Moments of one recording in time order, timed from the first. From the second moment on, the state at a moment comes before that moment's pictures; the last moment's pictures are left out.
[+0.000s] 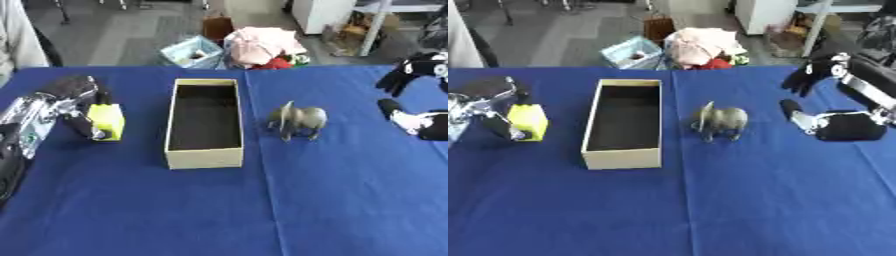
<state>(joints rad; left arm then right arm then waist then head) -0.80 0.60 -0.16 -0.93 -1.01 -0.24 -0.25 -0.54 -0.68 0.19 -1.72 0.38 -0.14 0.37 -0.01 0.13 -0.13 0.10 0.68</state>
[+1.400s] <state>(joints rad) -0.92 0.41 -0.30 -1.05 -1.03 -0.34 -0.34 -0.55 -0.66 0.21 -1.72 0.37 -0.15 0.39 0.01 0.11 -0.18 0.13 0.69</state>
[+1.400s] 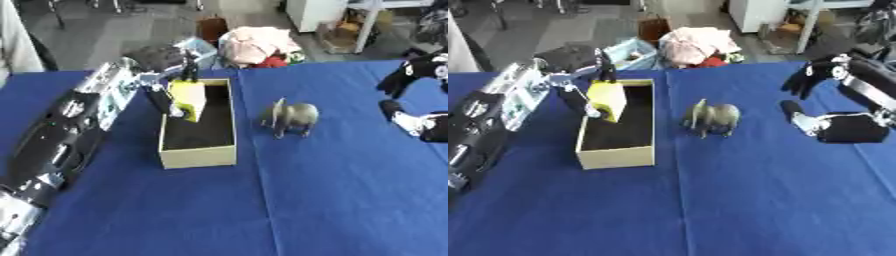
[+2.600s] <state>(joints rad) -0.76 0.55 -0.20 -1.43 -0.86 -0.20 -0.21 -0.64 -0.72 0.23 -1.63 0.37 -0.14 0.38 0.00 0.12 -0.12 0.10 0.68</state>
